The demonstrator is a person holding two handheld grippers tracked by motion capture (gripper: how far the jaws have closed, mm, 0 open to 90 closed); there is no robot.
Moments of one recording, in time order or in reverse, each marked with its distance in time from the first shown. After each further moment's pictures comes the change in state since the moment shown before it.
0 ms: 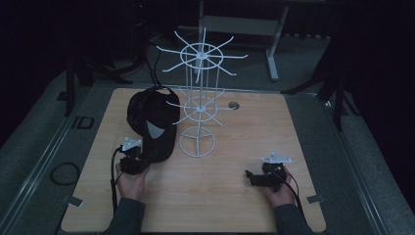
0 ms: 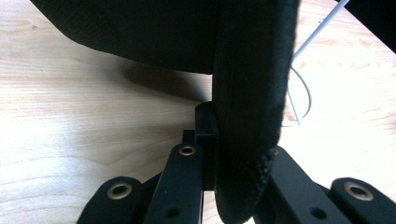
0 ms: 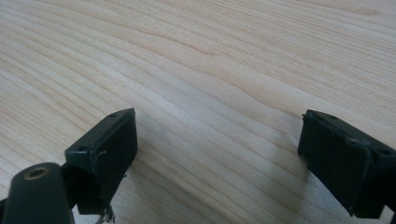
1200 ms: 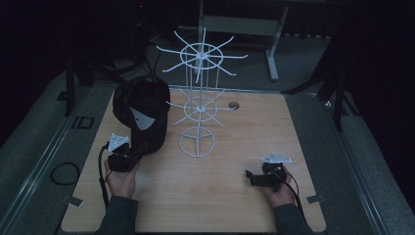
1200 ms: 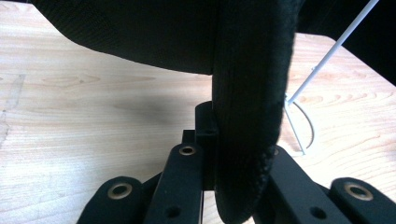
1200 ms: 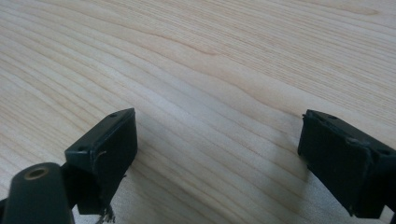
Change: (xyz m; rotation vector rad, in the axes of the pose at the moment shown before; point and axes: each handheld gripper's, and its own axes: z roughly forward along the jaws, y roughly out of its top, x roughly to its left) left arm 0.012 0.014 -0.028 -0.132 0.020 0.038; right arm 0.000 0.000 0.000 0.000 0.000 0.000
